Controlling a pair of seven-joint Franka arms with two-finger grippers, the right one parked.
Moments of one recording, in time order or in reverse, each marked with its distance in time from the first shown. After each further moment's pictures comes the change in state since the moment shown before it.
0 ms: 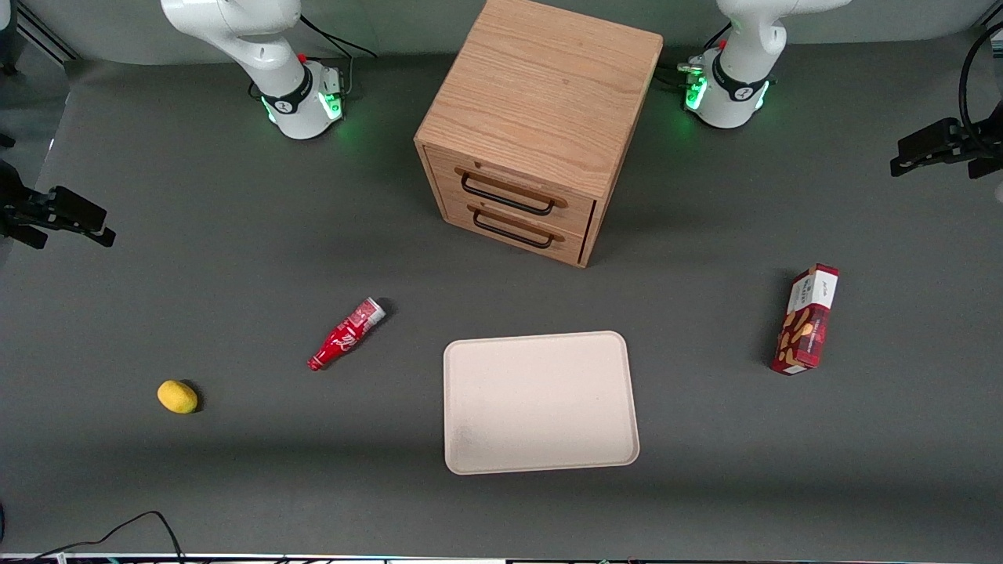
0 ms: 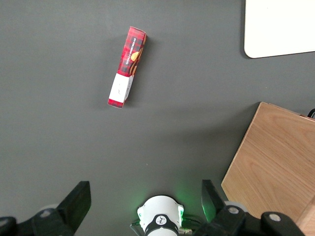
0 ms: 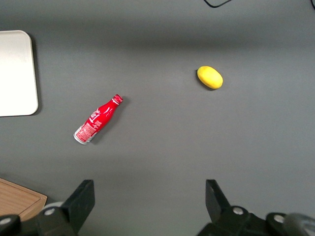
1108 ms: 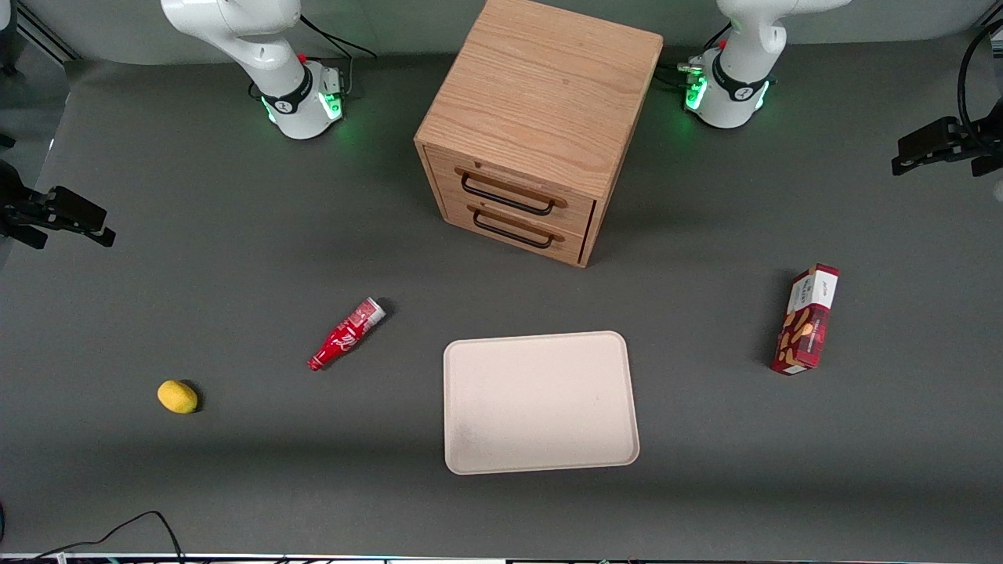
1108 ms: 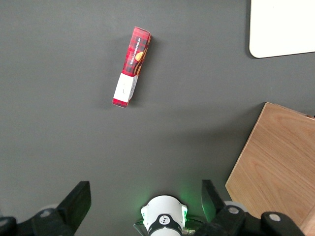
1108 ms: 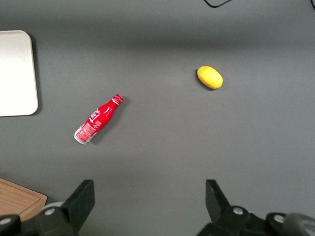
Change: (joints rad) arm 0.000 -0.005 -0.013 0.000 0.025 -0.001 -0.005
